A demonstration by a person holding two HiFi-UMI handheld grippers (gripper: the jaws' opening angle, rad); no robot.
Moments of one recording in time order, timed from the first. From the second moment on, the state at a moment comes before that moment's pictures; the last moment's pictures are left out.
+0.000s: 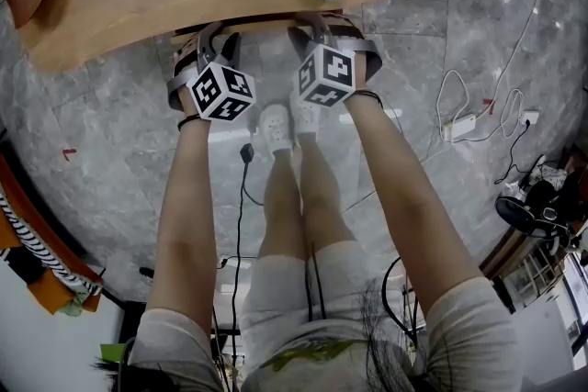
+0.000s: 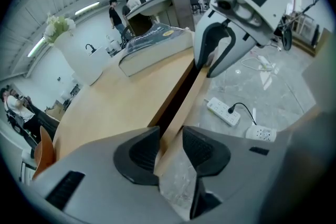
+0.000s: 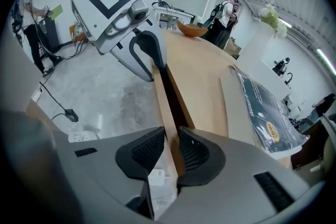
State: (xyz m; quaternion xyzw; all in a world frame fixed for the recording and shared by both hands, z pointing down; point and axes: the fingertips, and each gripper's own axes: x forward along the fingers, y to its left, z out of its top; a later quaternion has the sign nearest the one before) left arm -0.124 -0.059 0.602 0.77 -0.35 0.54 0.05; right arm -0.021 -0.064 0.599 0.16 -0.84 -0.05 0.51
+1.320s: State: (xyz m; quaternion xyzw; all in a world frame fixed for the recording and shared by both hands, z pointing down) left arm -0.121 -0.040 0.601 0.77 -0.34 0.53 0.07; right arm -0.018 -0.047 0.600 0.15 -0.83 -0.02 0.53
